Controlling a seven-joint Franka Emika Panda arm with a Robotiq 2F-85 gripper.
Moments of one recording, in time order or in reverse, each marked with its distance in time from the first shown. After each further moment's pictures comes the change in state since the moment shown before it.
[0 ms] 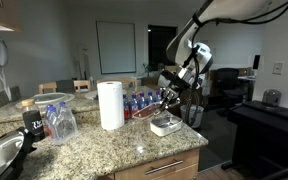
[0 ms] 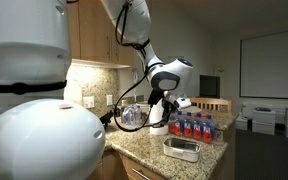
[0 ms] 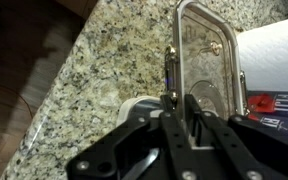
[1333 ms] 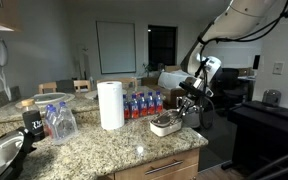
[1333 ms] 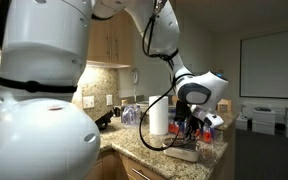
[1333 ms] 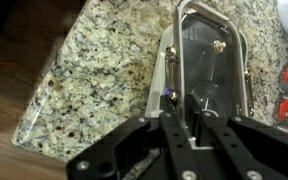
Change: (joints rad) arm -0.094 0.207 -0.142 0.111 -0.026 -0.082 -0.200
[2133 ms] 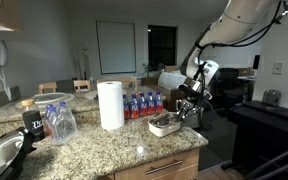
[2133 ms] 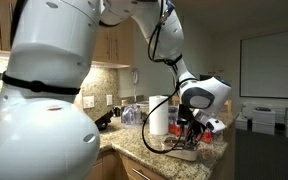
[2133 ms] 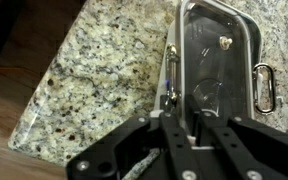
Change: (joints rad) arm -0.007 0.071 -0.006 0.050 0.000 -0.037 0.000
